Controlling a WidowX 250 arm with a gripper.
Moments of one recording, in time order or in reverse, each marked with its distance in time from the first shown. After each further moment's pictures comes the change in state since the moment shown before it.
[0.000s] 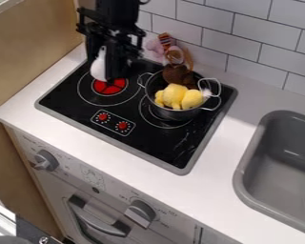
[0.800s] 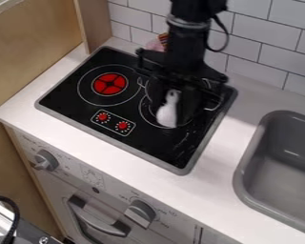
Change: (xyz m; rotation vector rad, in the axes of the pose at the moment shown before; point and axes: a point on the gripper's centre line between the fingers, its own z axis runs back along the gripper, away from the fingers) arm 0.001 -0.113 -0.015 -0.025 -0.048 0.143
